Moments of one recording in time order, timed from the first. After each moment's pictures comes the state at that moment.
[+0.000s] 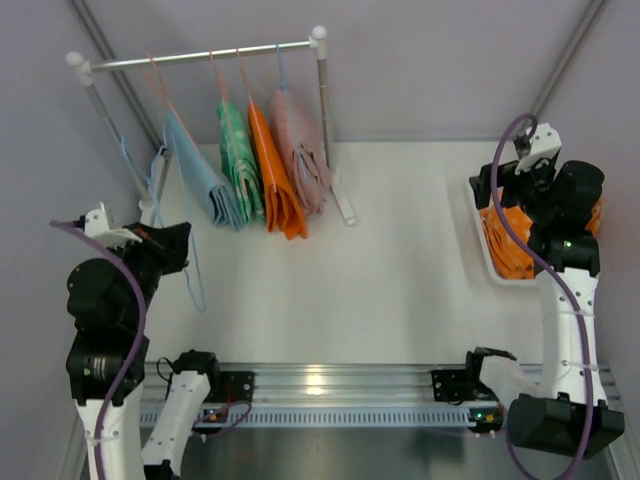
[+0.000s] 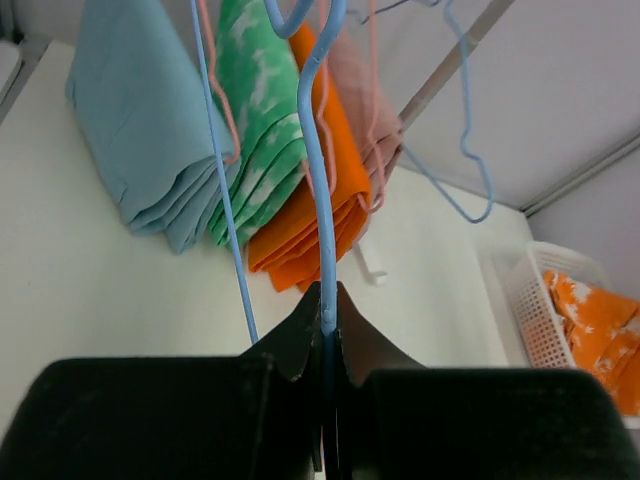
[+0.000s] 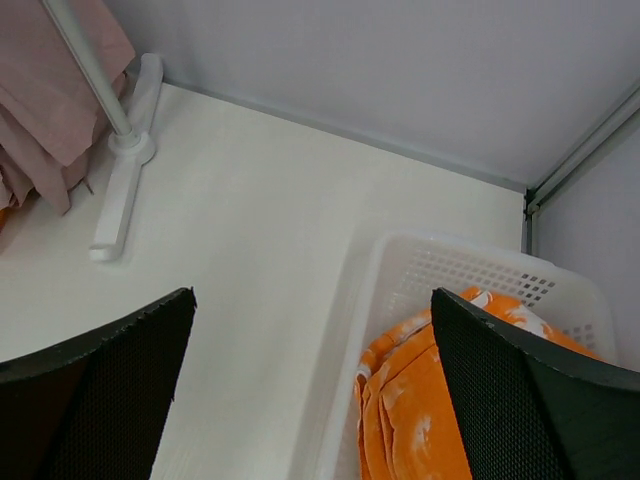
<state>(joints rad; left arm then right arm) -0.01 0.52 1.20 -0.69 0.11 -0.50 -0.19 0.98 1.14 -0.37 -0.44 -0.22</state>
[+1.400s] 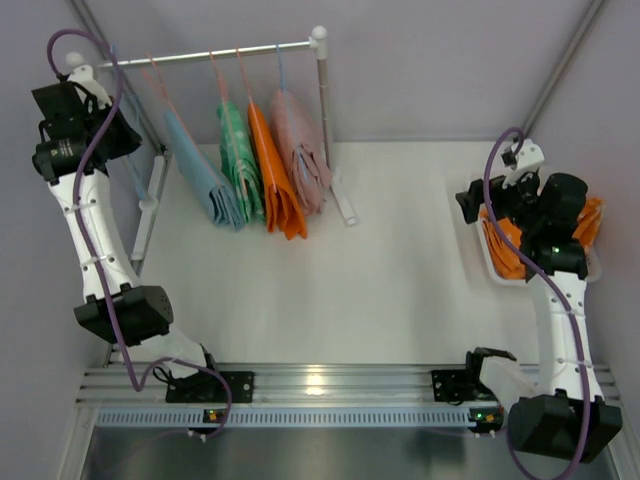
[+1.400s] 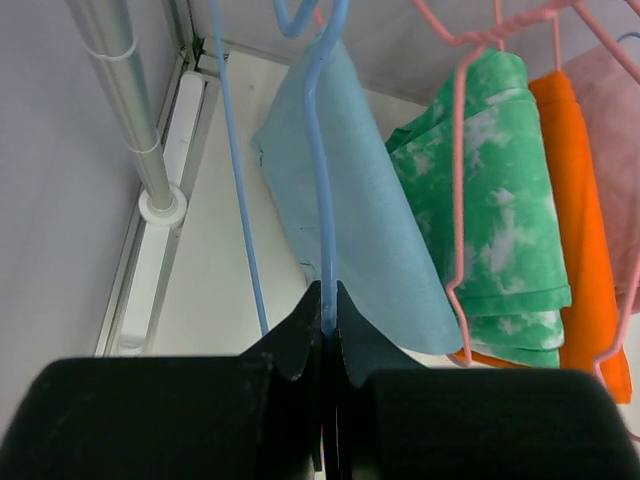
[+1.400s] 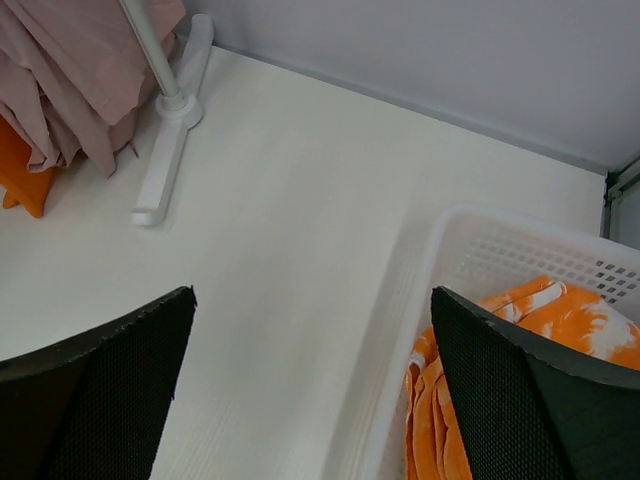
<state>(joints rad) 0.37 1.64 2.11 -0.95 0.30 -0.10 -0.17 0.96 1.01 -0.31 -0.53 -0.20</state>
